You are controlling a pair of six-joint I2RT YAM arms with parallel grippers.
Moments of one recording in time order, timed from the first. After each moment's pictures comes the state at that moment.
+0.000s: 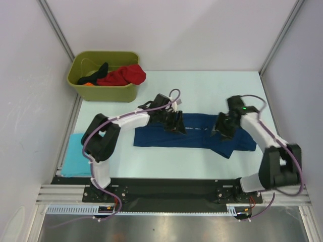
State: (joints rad) left arm -0.65 1.89 1.26 -0.26 0.58 -0.51; right arm 0.17 1.45 1.04 -0.85 -0.17 0.57
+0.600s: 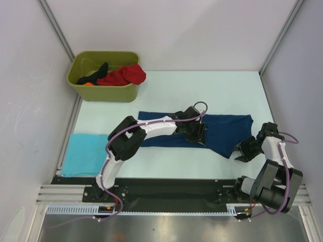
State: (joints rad) left arm -0.92 2.16 1.54 -0.27 0.36 -0.69; right arm -0.43 1.20 0.64 -0.82 -0.31 0.63
